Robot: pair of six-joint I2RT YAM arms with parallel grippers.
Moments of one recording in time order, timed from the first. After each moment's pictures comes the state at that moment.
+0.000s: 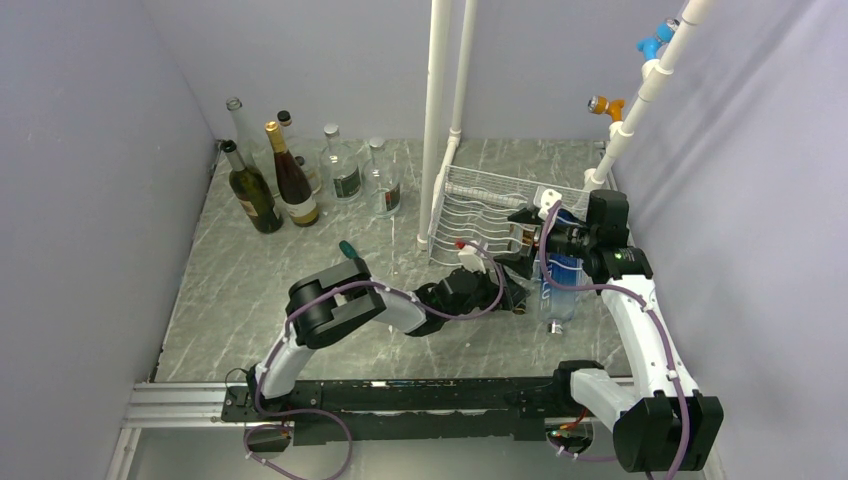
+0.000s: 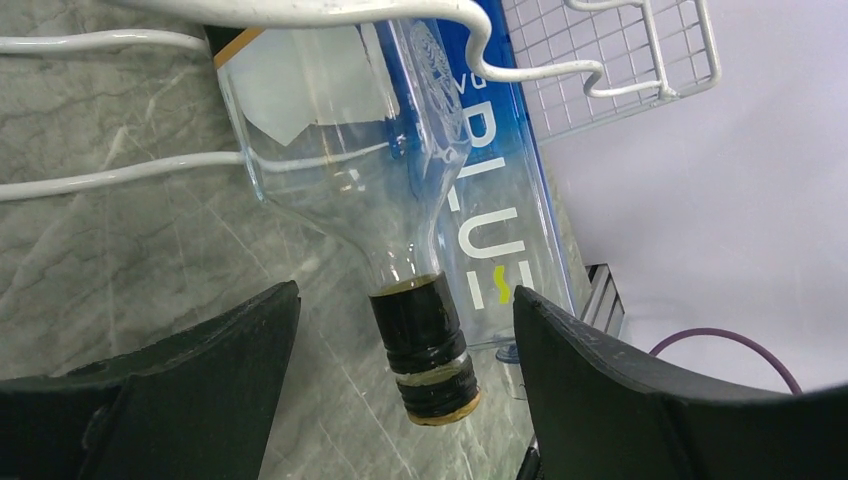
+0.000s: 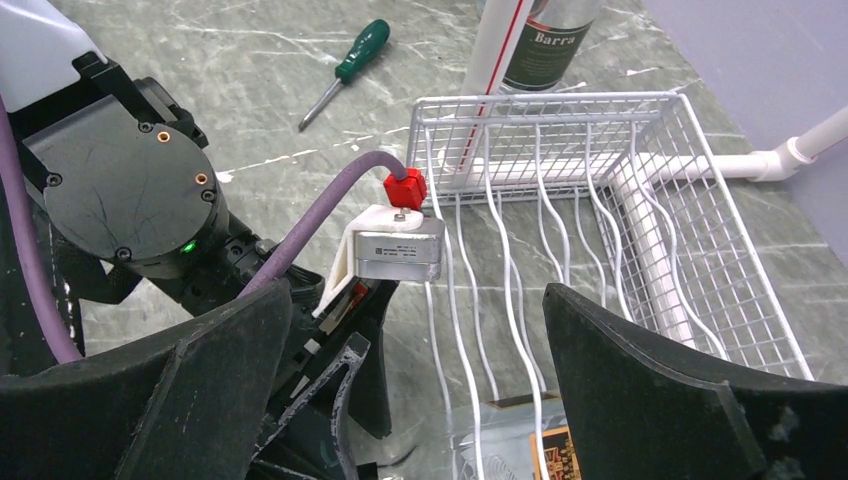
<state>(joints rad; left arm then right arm) -1.14 2.12 1.06 0.85 -0.13 -0.97 0.01 1.00 0.87 -0.45 -1.07 -0.67</state>
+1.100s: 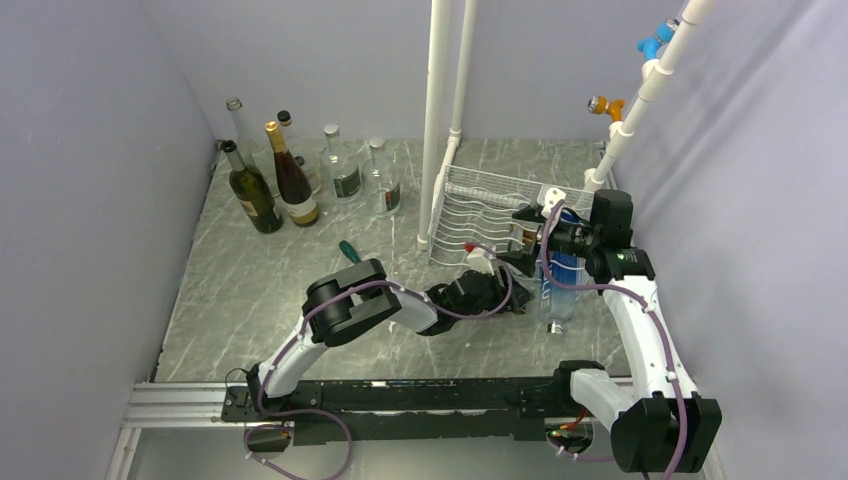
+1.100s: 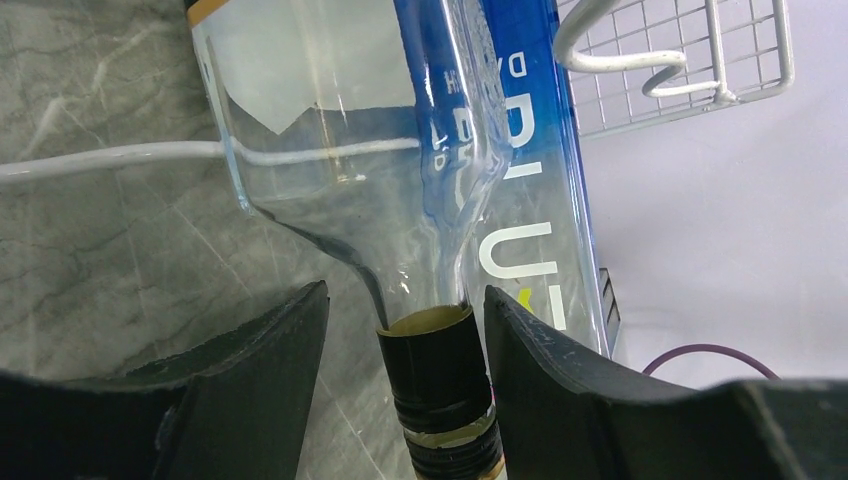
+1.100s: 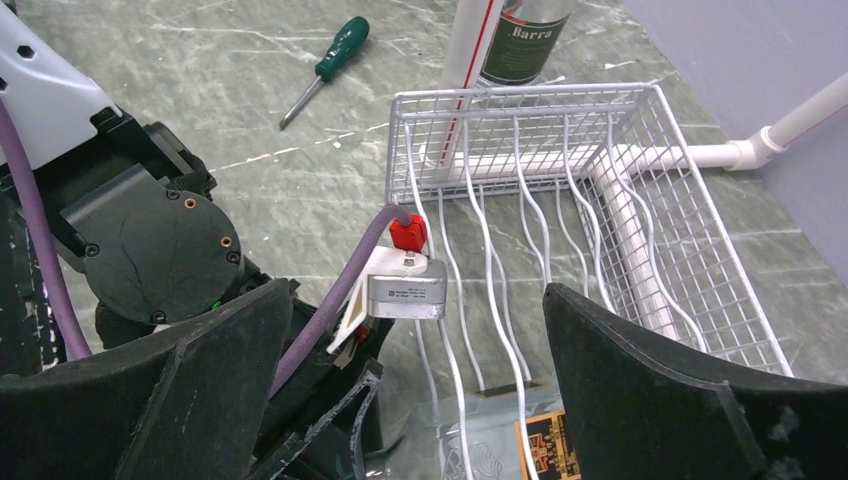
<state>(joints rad) -1.15 2.24 1.18 0.82 -0.11 -1.04 -0.02 0.99 0.87 -0.44 -1.05 -0.67</state>
